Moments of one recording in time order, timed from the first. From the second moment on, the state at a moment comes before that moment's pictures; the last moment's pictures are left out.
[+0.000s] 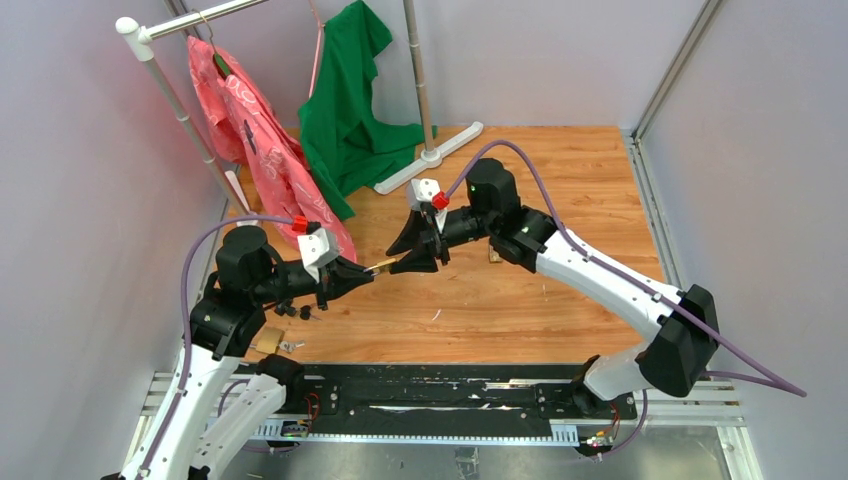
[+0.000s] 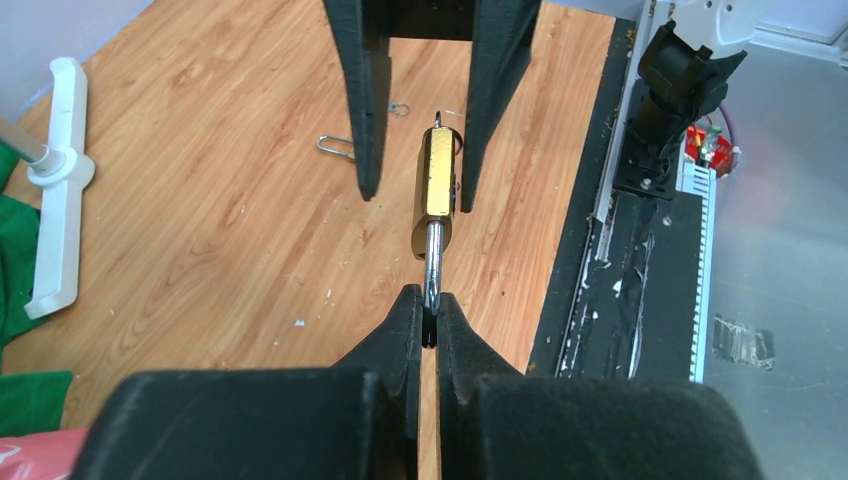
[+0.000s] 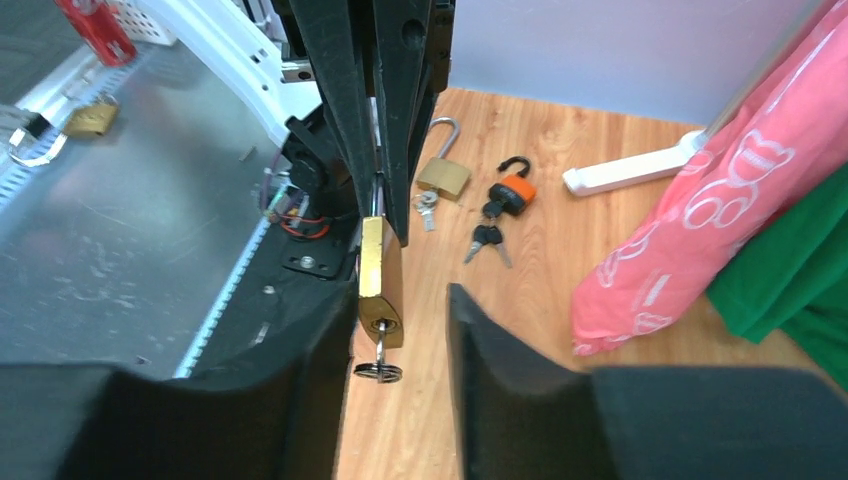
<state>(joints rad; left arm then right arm) -0.34 0.61 0.85 -0.53 0.87 0.21 0.82 1.41 1.25 -0.07 -1.02 -0.22</state>
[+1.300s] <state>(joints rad) -0.38 0.59 0.78 0.07 0.99 -0.15 0.77 1.21 1.13 0.14 -1.02 0.00</state>
